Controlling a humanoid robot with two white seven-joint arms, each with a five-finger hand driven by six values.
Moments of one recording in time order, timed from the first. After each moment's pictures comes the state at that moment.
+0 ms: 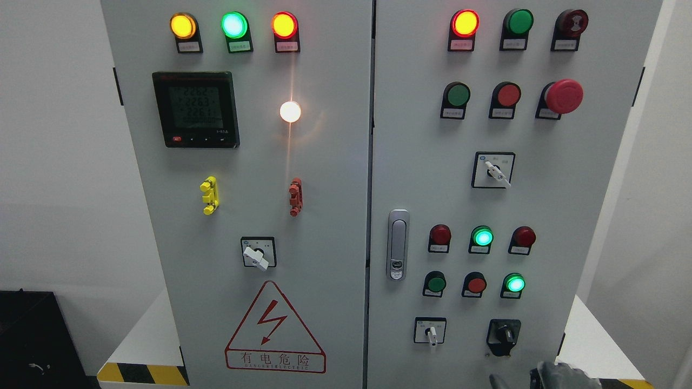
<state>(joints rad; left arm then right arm) 0.08 -0.09 -0.10 -0.09 0.08 -0.06 0.03 -0.16 0.03 -0.17 -1.83 1.31 0.18 0.45</state>
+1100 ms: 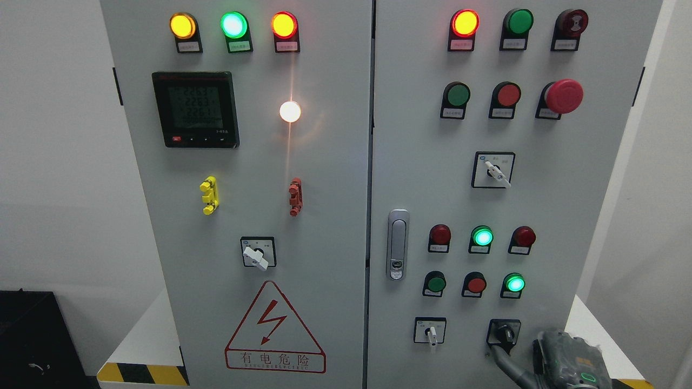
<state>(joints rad) 0.08 -0.09 -0.10 -0.09 0.08 -0.06 0.03 -0.27 0.01 -0.16 -1.74 1.39 0.19 0.45</state>
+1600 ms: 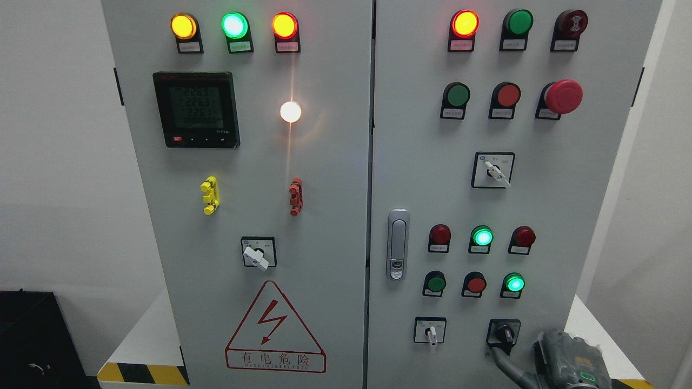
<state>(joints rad) 0.08 -0.09 -0.10 -0.09 0.08 -0.06 0.03 -0.28 0.00 -0.16 -1.72 1.40 0.19 0.45</state>
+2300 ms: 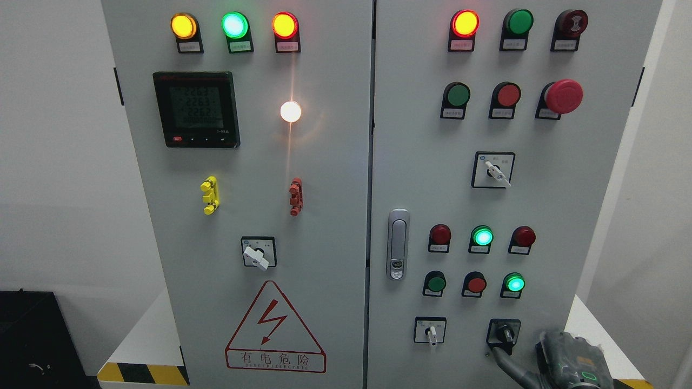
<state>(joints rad) 0.08 -0.09 -0.10 -0.09 0.08 -0.06 0.03 -0.28 0.00 -0.17 -1.71 1.40 0.19 0.44</state>
